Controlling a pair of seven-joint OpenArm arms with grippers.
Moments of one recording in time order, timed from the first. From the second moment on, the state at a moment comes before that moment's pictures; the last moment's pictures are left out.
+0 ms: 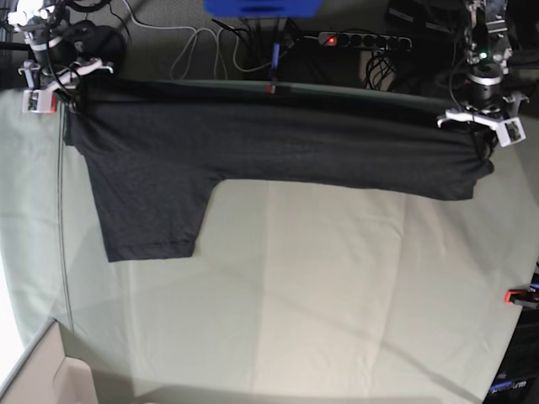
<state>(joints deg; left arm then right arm) 27.0 -15.4 -15.2 80.2 -21.4 -0.4 -7.3 -29.8 -4.1 45.2 94.2 7.2 39.9 -20.0</state>
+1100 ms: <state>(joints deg) 26.0 -15.2 -15.1 72.9 -21.4 -0.5 -7.7 -30.5 -2.5 45.2 92.0 7.0 39.9 -20.6</state>
